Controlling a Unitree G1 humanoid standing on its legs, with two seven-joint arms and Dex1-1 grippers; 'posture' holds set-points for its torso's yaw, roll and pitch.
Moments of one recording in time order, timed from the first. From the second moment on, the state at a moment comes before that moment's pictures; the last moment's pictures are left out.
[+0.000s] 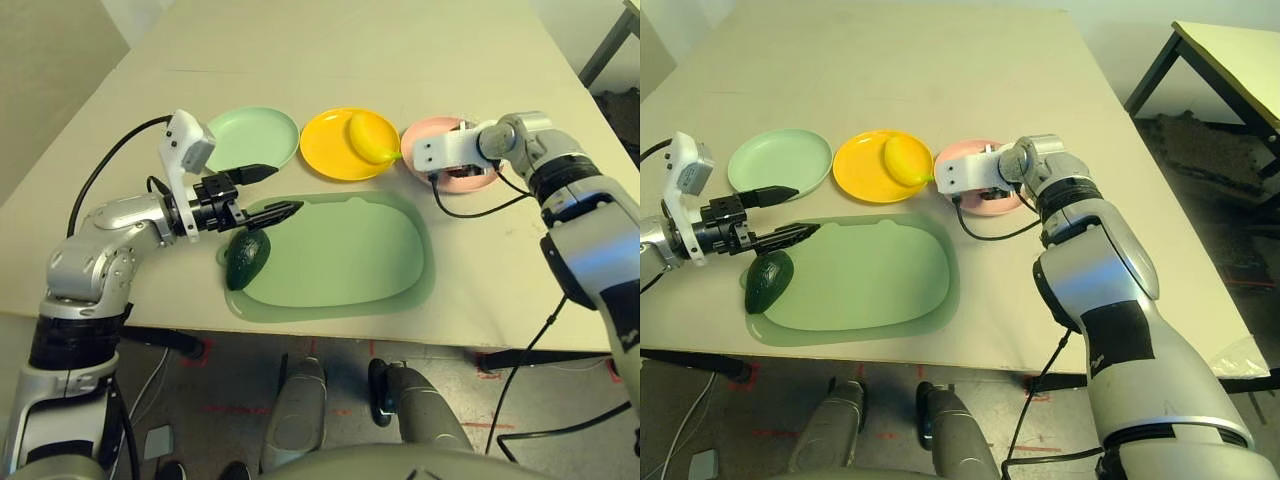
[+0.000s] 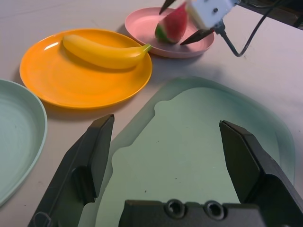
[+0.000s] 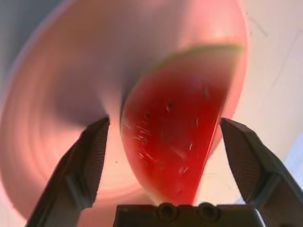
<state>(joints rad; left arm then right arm) -0.42 0.78 0.13 -0.15 -0.57 0.61 -0.94 -1.39 -0.47 0.57 1.37 -0.72 -0.33 0.73</state>
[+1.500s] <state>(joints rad) -0.33 1.19 0.25 0.38 -0.29 -0.33 -1.54 -0.39 -0.47 -0.07 -0.05 0.40 0.41 1.20</state>
